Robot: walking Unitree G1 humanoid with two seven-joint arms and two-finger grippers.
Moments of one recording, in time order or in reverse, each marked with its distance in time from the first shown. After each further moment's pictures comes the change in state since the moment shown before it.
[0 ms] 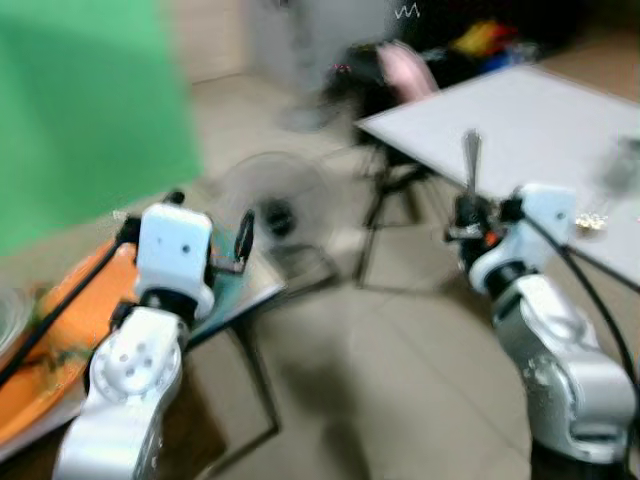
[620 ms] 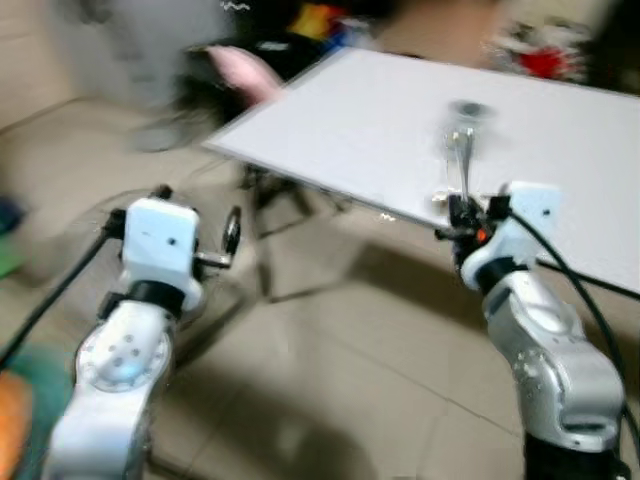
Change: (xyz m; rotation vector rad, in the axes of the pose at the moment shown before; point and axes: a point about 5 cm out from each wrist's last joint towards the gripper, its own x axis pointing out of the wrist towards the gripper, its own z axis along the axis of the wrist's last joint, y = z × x) left arm 0.007 0.001 -0.002 -0.023 0.001 -0.034; right arm 0.006 -0.009 -0.004 -0.036 0.021 -0.065
